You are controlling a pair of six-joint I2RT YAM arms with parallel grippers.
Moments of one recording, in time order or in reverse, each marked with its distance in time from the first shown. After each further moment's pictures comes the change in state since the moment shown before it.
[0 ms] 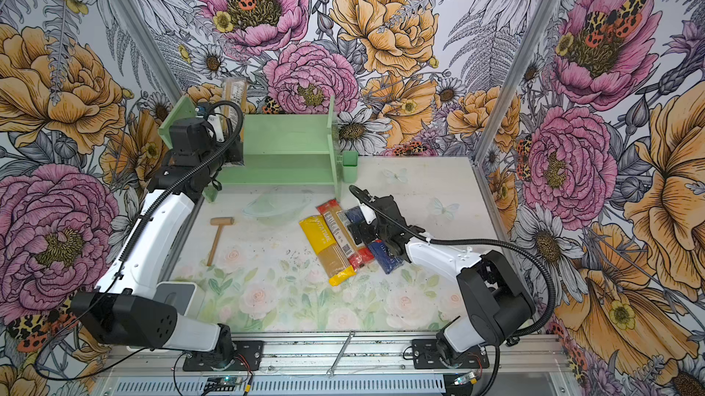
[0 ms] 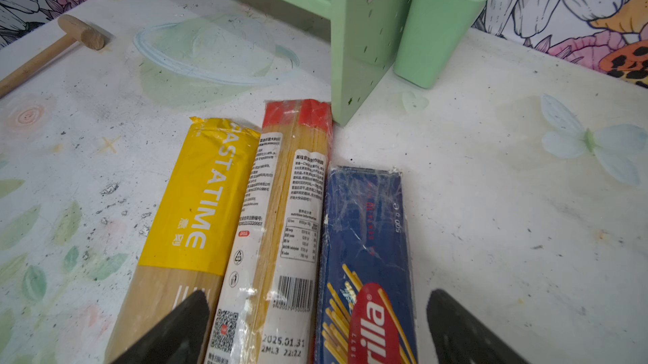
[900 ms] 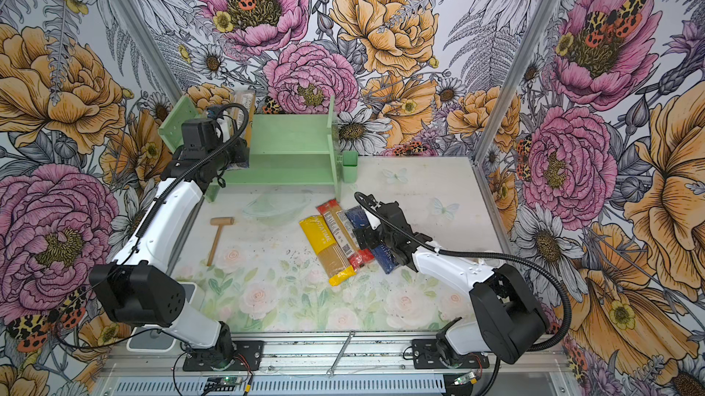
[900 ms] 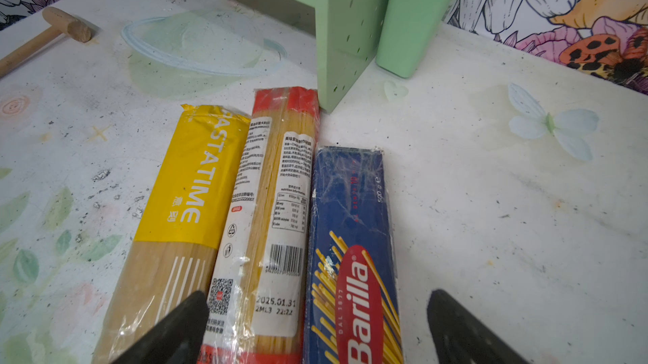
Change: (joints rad) left arm 0.040 0.123 0.025 0.000 0.088 -0.010; right arm 0.006 -0.098 -0.082 -0.013 0.052 0.000
